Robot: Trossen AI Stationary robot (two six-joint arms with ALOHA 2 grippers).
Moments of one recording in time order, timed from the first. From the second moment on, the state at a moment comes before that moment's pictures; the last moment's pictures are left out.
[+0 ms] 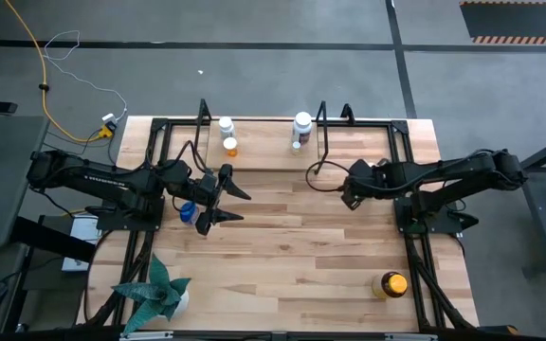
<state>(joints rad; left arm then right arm) 0.08 1.02 0.56 0.41 0.25 -0.10 0.03 1.16 0.84 -1.04 0.47 0.79</state>
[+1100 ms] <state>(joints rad) 0.08 1.02 0.56 0.39 0.17 -0.10 0.01 1.16 0.84 -0.95 0.34 0.66</state>
